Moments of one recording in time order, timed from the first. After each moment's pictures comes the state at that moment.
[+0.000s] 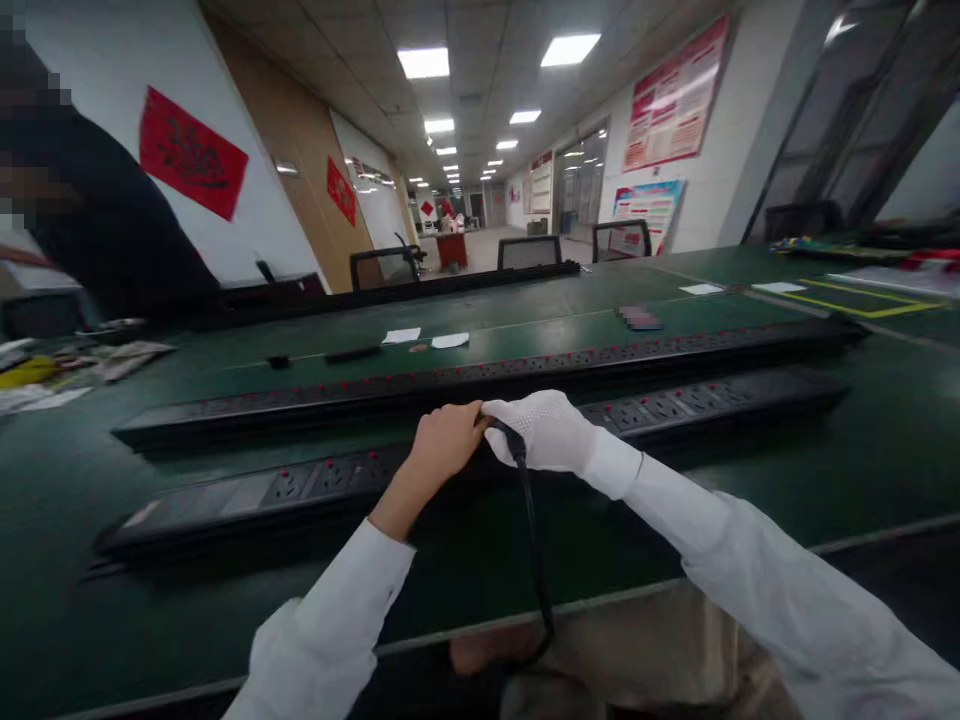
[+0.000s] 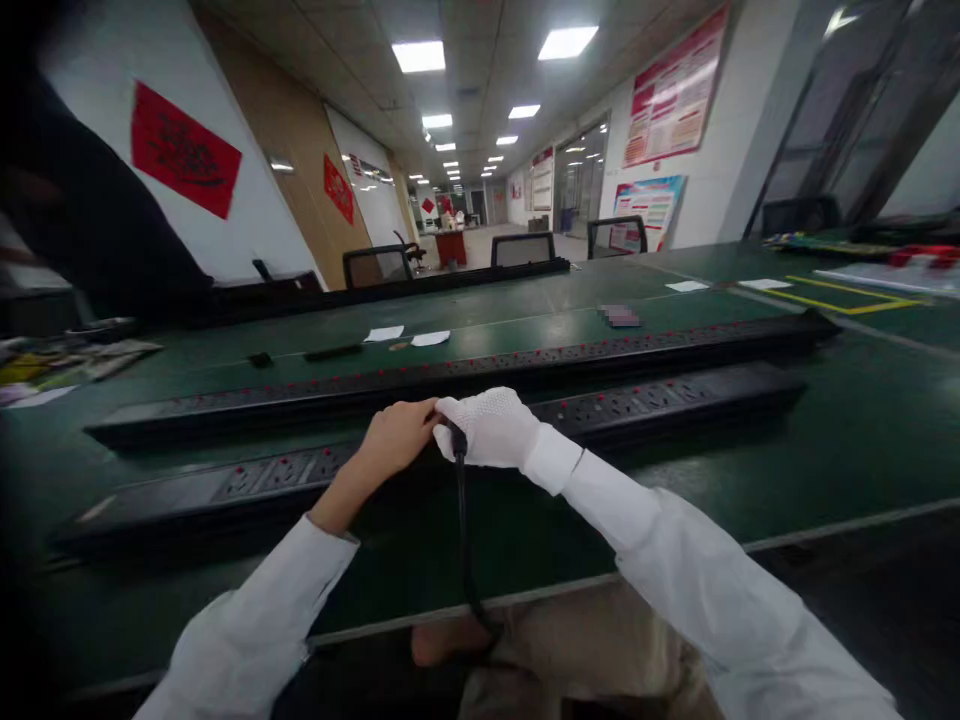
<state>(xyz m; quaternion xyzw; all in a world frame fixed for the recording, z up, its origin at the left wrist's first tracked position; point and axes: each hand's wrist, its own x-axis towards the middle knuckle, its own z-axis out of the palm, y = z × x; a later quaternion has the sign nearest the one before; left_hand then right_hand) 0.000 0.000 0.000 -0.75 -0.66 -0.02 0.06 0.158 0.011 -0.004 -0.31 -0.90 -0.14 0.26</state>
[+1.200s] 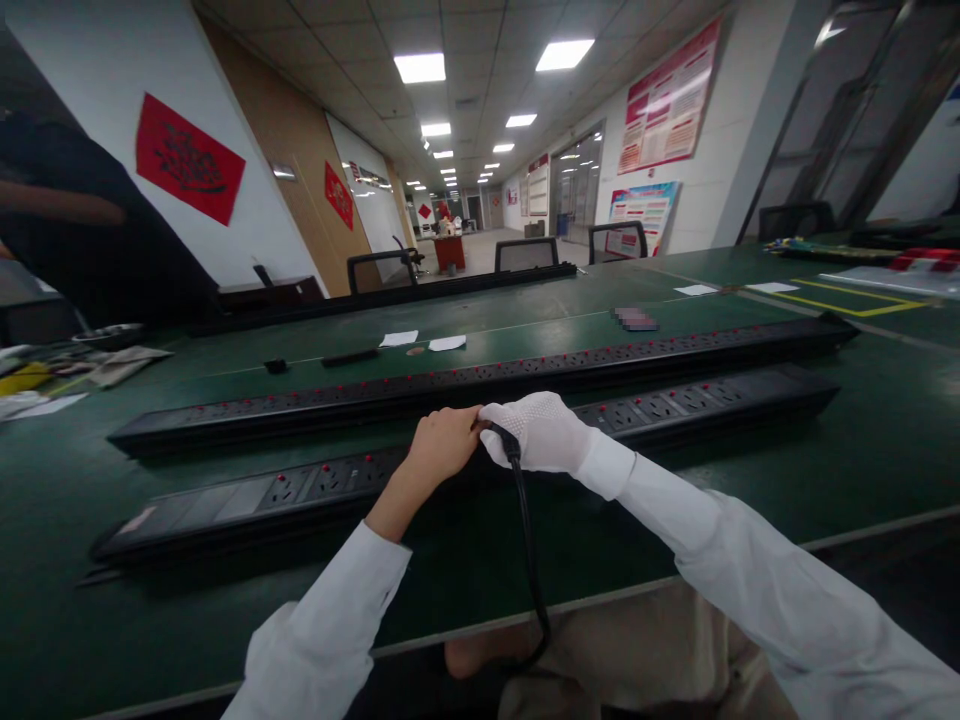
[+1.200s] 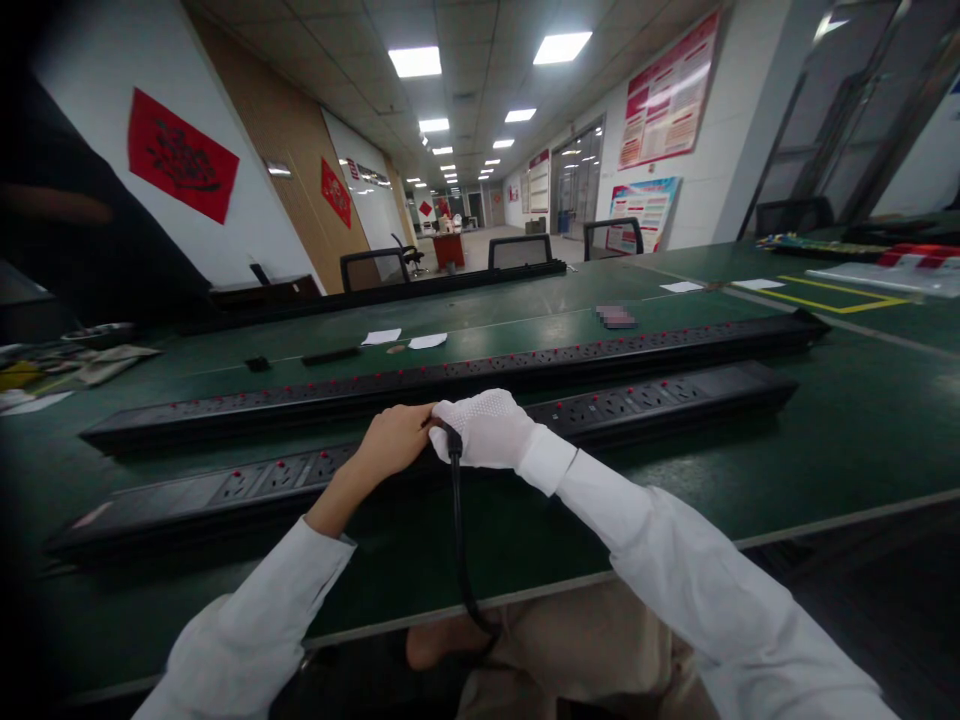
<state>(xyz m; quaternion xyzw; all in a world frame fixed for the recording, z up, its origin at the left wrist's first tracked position) -0.001 0.001 -0.002 -0.76 -0.64 -0.03 0.03 0.158 0.009 -0.001 -0.31 -0.91 -0.13 0.26</state>
